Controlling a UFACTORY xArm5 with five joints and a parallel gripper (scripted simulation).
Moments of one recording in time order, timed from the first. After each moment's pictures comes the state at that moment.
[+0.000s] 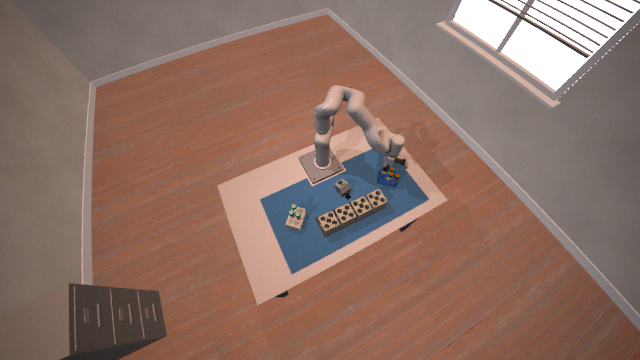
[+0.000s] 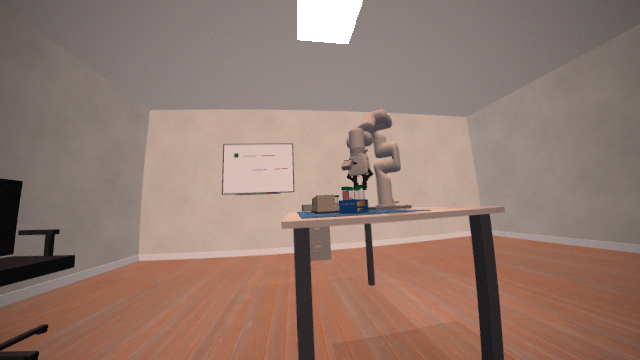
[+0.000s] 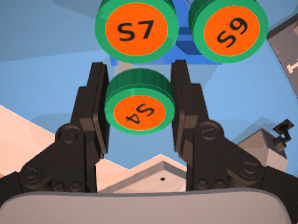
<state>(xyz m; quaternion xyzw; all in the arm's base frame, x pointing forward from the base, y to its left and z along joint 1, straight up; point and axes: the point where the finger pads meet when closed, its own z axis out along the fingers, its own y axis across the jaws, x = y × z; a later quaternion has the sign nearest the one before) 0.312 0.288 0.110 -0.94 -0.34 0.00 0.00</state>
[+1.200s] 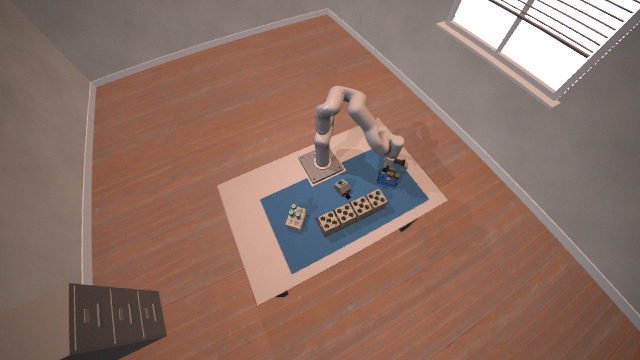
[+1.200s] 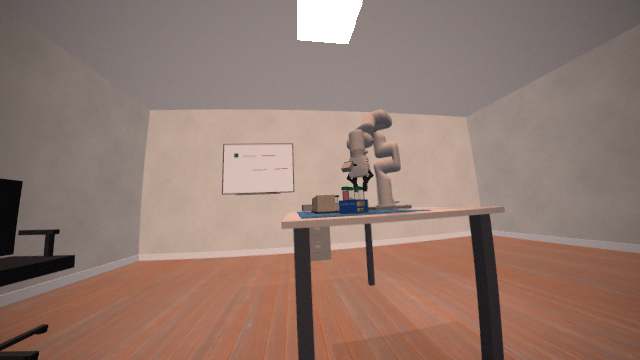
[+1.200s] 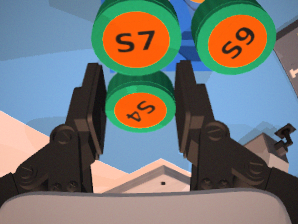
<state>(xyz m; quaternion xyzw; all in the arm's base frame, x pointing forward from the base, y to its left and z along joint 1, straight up) 0.312 0.289 0.101 -0.94 -0.34 0.00 0.00</state>
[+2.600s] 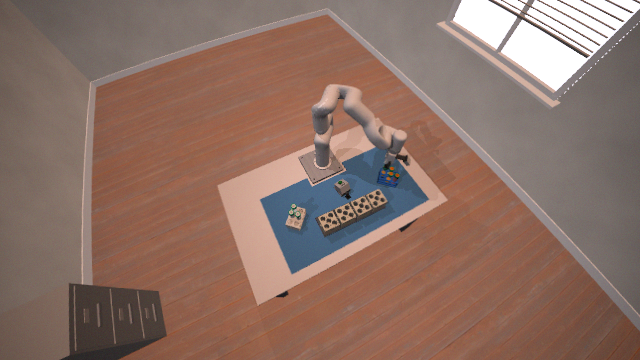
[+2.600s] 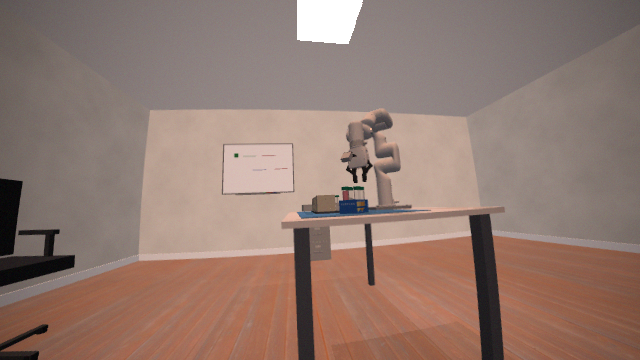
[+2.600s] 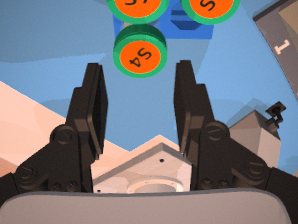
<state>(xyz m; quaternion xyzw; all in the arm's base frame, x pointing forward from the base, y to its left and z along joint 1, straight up) 0.312 0.288 0.147 -0.94 -0.34 0.00 0.00</state>
